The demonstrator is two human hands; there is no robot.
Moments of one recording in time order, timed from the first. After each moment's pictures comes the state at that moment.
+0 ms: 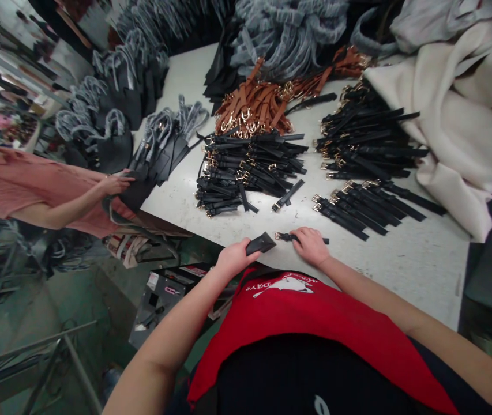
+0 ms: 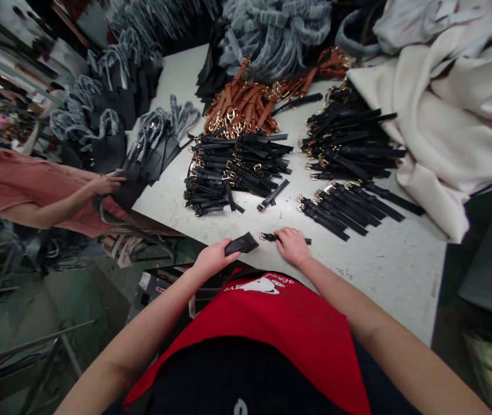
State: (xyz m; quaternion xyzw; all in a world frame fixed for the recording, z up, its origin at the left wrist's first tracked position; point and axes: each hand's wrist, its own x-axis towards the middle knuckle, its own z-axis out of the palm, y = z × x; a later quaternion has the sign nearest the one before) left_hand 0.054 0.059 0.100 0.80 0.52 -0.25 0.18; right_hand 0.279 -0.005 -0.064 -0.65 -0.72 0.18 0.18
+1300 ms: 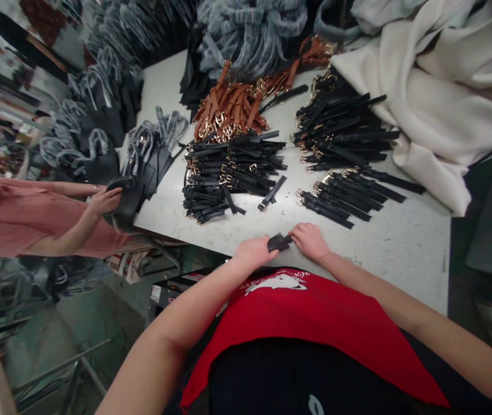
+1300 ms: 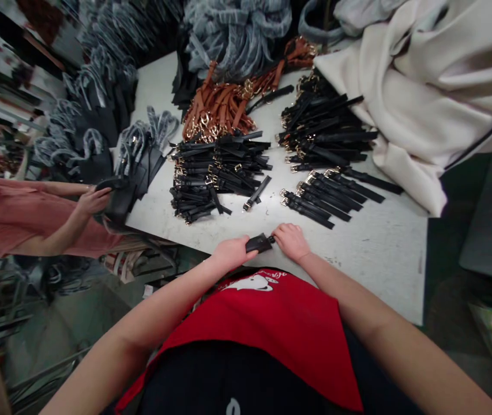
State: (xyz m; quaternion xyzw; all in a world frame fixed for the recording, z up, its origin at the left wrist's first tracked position) left_hand 0.143 0.057 0.089 0.83 0.42 -0.33 0.16; right_hand 0.304 -0.017 -0.065 -0.67 -0.70 0.19 0.18
